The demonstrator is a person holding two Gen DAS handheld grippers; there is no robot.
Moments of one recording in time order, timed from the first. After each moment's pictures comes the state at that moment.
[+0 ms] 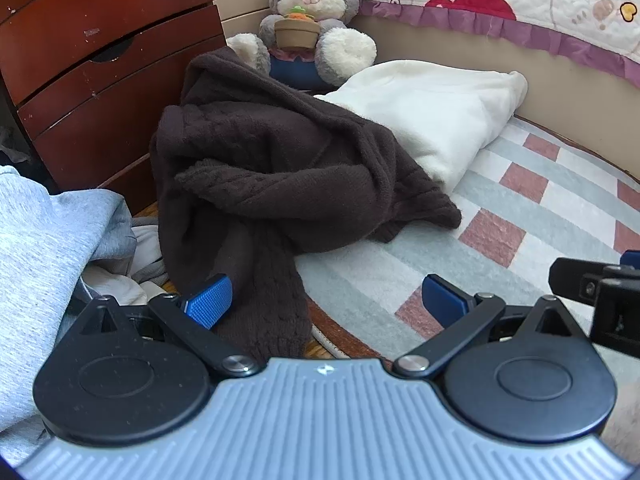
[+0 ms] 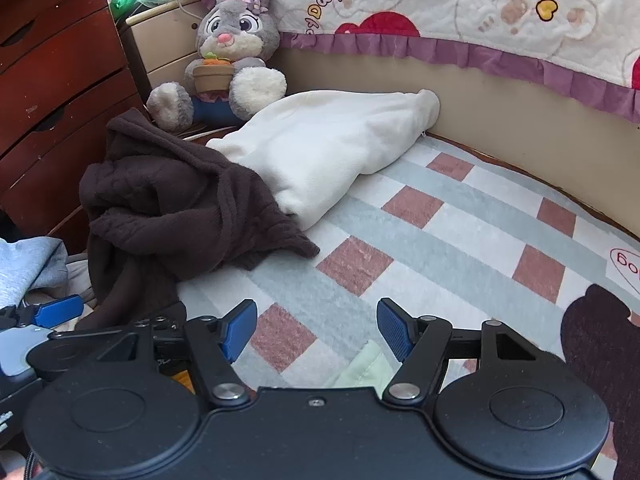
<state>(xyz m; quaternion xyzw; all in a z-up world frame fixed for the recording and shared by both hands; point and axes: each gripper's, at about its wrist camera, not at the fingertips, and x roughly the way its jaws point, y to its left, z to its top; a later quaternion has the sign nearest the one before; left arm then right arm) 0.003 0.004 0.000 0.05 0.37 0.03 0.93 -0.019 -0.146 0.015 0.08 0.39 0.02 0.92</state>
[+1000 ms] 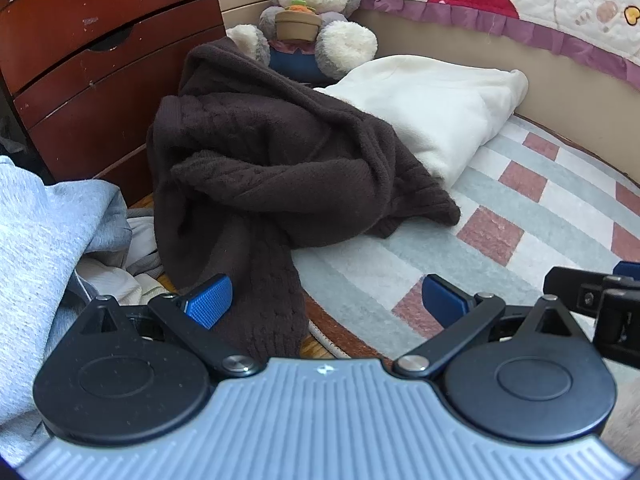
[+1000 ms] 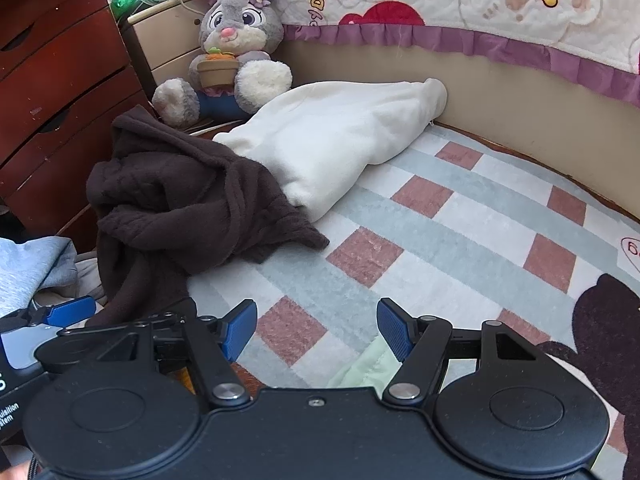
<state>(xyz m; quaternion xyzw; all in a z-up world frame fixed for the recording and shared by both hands) 0.010 0.008 0.001 0.04 0.39 0.02 0.92 -0.015 -0.148 0.010 0.10 0.40 0.03 0.91</state>
